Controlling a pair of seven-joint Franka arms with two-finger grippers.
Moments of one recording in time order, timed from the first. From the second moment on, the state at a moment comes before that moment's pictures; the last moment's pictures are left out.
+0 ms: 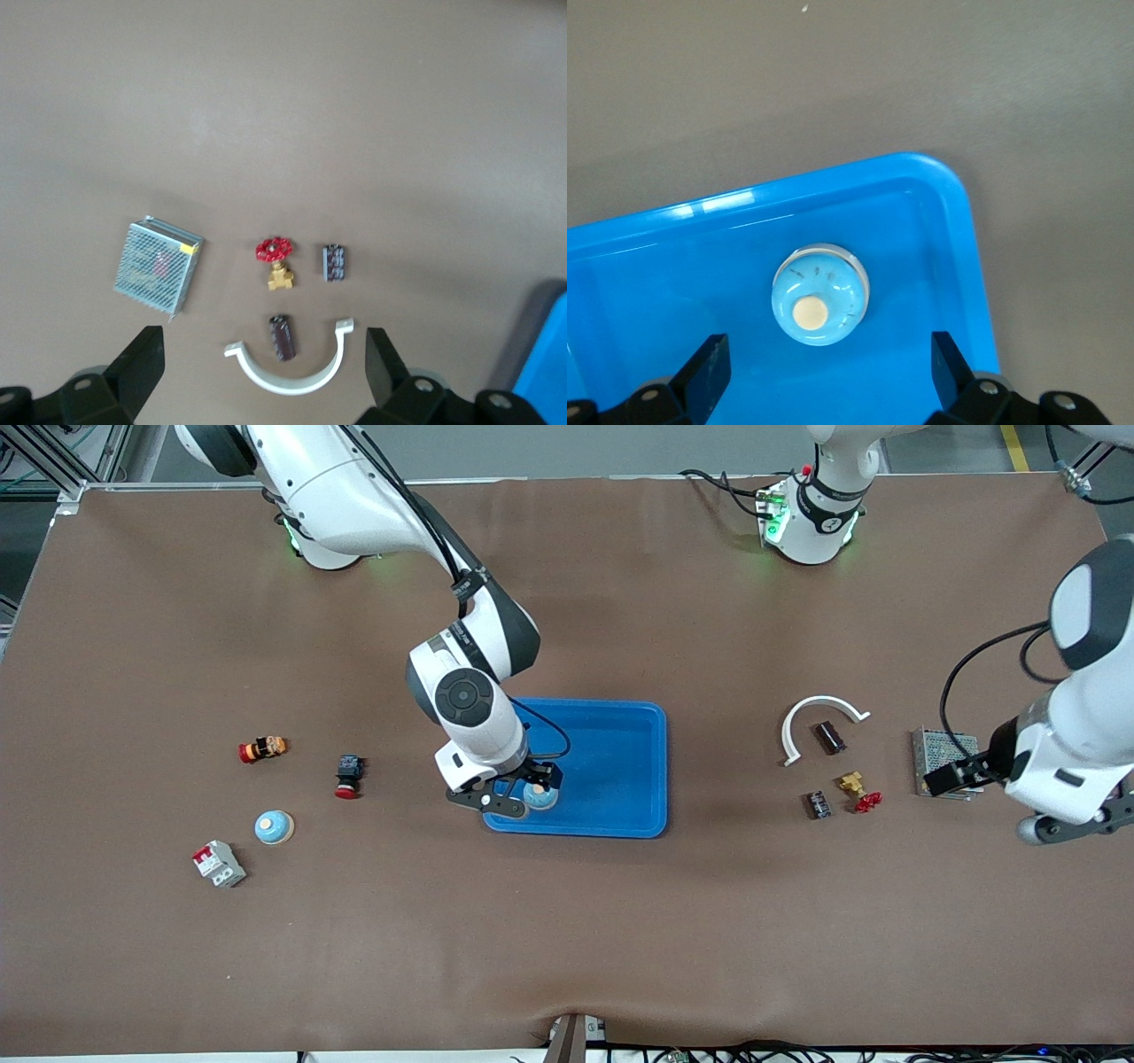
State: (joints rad) left arm 0.23 0.36 -0.40 -1.33 0.24 1.62 -0.39; right arm 0.66 0.73 -0.03 -1.47 0.13 2.26 0.83
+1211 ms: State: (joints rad) left arm 0.00 0.06 -0.13 -1.39 0.08 1.45 -0.25; right arm 0.69 0.81 -0.04 -1.47 0.11 2.38 0.85
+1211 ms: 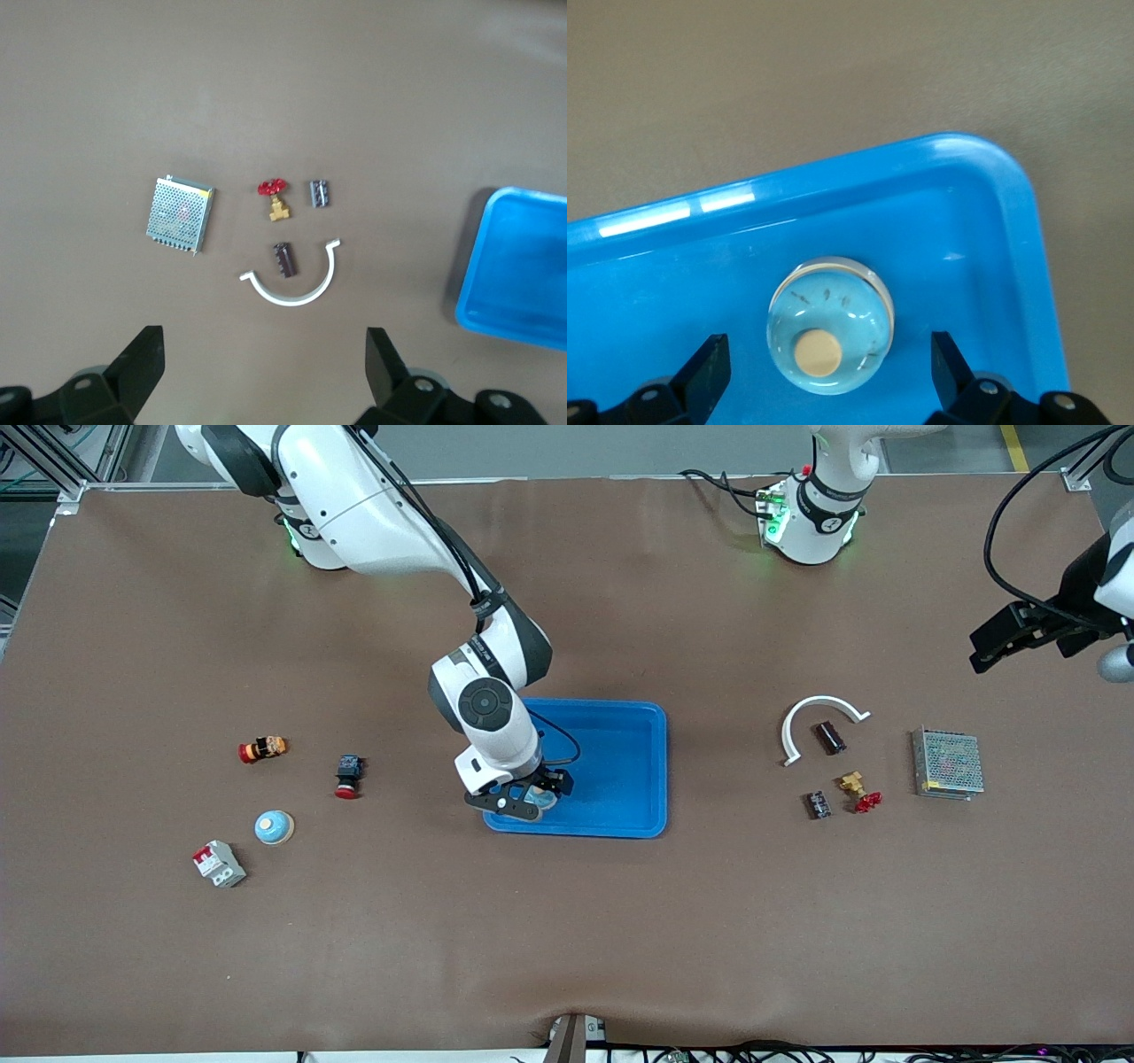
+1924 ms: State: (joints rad) left arm -0.01 -0.04 -0.10 -1.52 0.05 1.50 -0.23; right arm 0.70 0.84 -0.04 -1.47 0.06 2.41 0.85
